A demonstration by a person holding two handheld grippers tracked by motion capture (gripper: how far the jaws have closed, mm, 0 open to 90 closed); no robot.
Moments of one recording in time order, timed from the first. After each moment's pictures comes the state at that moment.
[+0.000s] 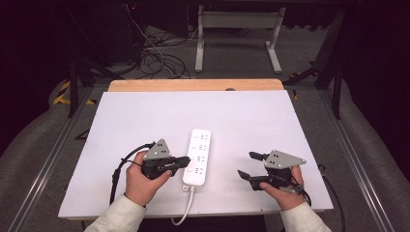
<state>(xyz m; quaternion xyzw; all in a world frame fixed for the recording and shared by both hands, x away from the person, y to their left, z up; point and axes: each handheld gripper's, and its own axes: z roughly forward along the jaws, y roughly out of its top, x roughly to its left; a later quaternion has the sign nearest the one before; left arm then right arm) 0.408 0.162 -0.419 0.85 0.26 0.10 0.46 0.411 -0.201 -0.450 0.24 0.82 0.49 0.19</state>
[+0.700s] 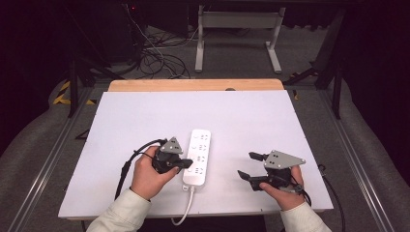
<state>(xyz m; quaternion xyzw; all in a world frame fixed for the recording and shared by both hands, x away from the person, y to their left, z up) 0.429 0.143 -0.424 0.89 0.26 0.06 0.36 0.411 -0.201 -0.450 0.23 0.82 0.49 0.18</state>
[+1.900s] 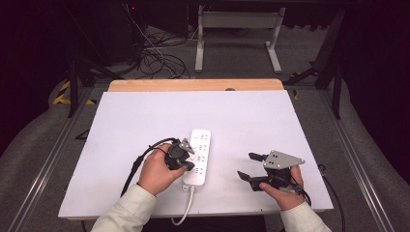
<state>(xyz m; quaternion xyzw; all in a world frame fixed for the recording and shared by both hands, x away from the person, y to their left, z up) 0.448 0.119 -0.436 0.93 0.26 0.04 0.26 0.412 -0.201 -0.452 0.23 0.82 0.49 0.18</state>
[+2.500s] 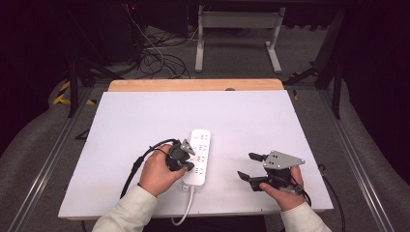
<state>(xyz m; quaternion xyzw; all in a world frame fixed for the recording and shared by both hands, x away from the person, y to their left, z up) 0.446 0.118 -0.439 0.93 0.27 0.06 0.25 0.411 -0.201 -0.452 0.23 0.82 0.49 0.18</state>
